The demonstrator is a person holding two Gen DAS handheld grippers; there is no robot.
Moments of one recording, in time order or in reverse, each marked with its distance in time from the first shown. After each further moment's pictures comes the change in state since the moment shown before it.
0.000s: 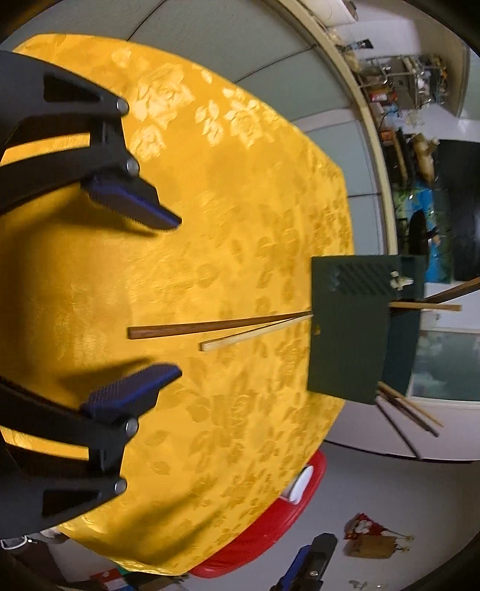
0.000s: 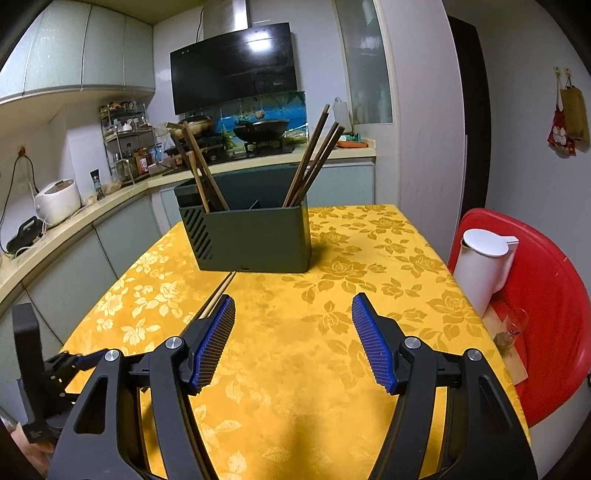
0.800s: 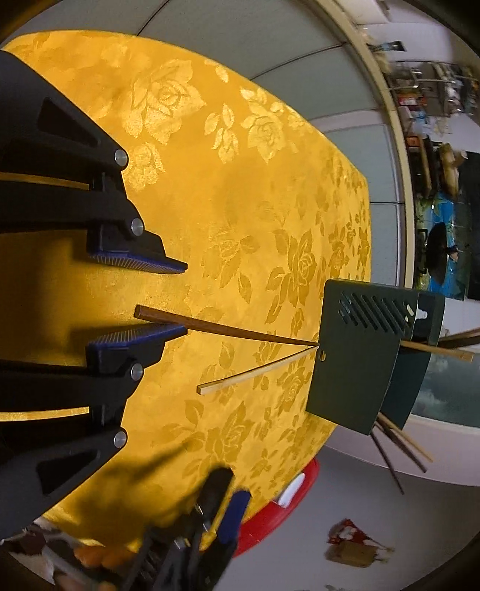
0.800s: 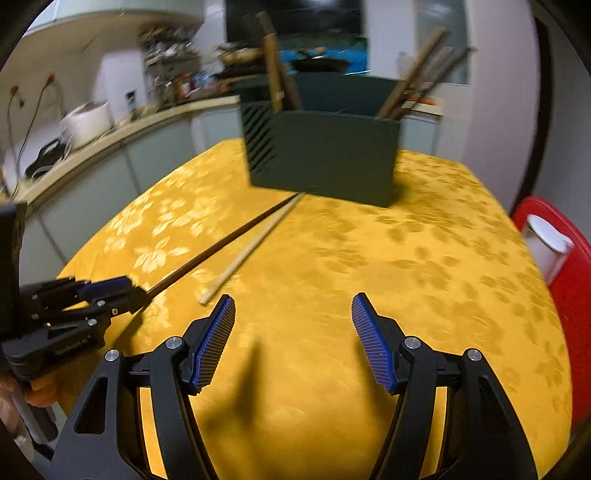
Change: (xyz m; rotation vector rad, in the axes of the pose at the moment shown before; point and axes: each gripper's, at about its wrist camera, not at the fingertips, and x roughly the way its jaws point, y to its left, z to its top) left arm 0.013 0.043 0.006 -0.092 0.044 -0.054; right arm 0.080 0.074 -0.042 -0.192 0.238 0.151
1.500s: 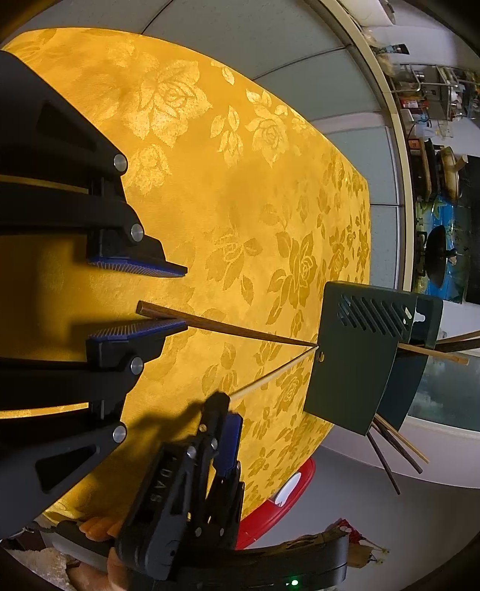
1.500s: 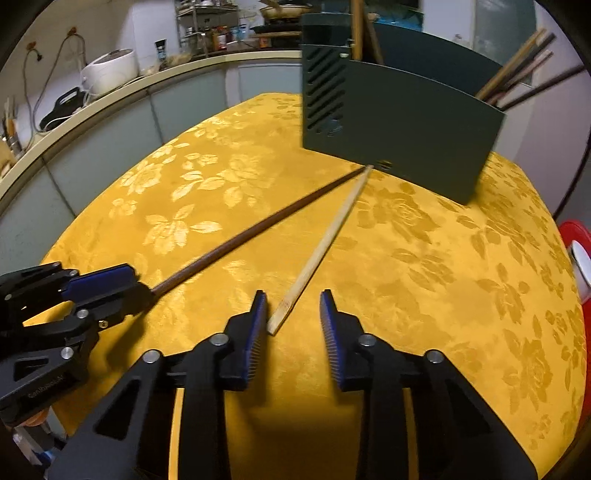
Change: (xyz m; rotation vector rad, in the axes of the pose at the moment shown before) left arm -0.004 -0.001 -0.005 0.000 -0.011 0.005; right arm 0.046 0.024 0.012 -0.078 0.138 0.027
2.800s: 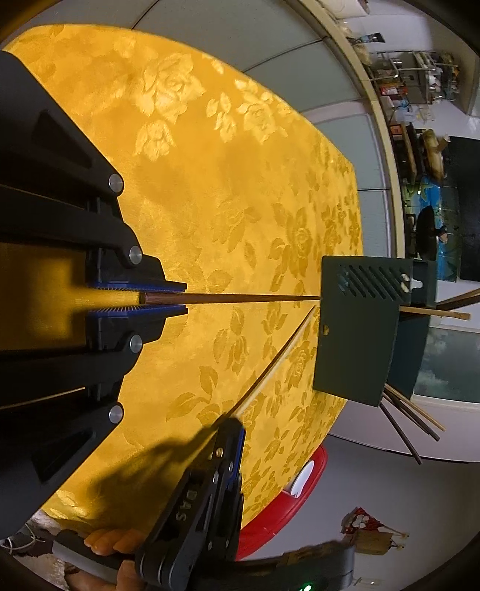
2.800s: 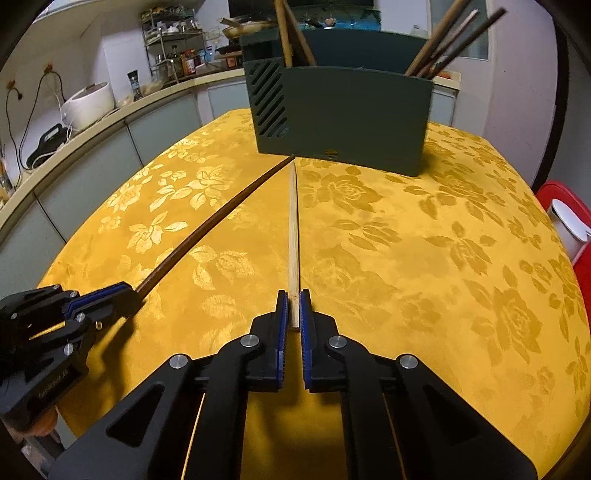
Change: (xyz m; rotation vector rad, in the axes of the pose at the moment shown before) left arm -0.008 -0.029 -0.007 0.083 -0.034 0.009; right arm -0.030 -0.031 -0.028 0.119 -0.073 -0.004
